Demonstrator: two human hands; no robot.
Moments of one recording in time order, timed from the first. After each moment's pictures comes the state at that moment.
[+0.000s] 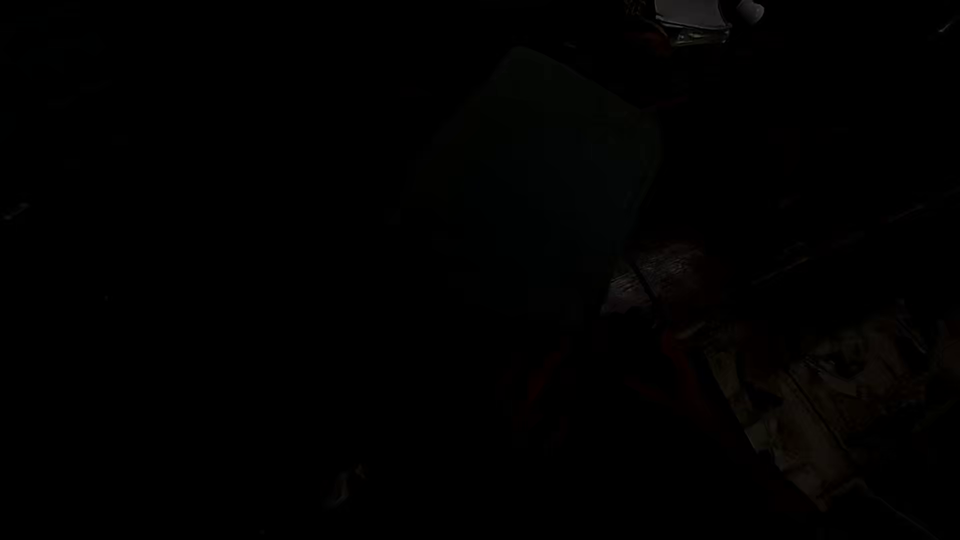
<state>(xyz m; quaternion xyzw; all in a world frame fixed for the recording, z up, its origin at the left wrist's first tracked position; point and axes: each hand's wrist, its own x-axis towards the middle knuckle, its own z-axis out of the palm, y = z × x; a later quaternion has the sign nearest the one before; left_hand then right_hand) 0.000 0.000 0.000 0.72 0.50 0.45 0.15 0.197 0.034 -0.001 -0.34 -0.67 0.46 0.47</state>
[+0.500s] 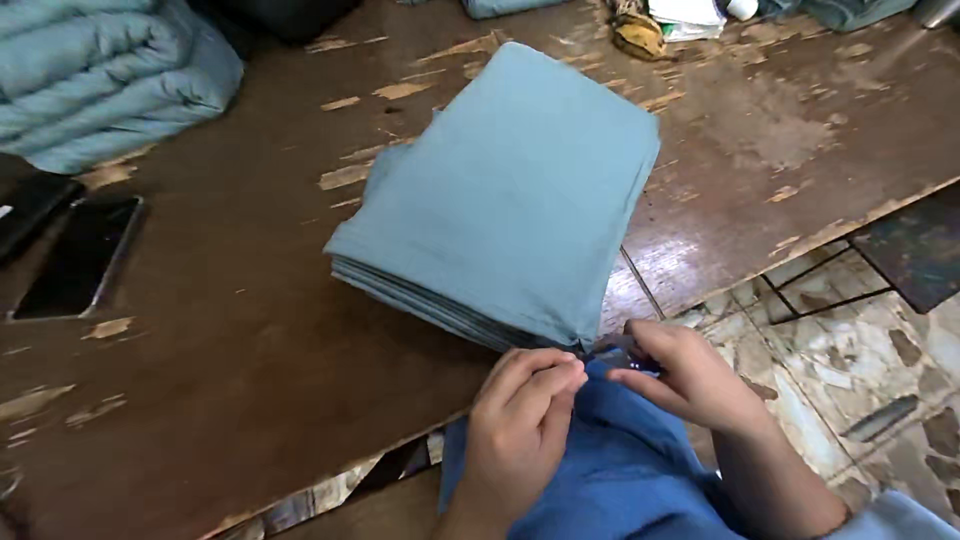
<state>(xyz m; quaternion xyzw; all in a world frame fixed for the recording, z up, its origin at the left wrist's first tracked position) 0.001 0.000 0.019 0.70 0.42 0.54 0.19 0.232 0.040 0.010 -0.40 -0.84 0.22 0.29</state>
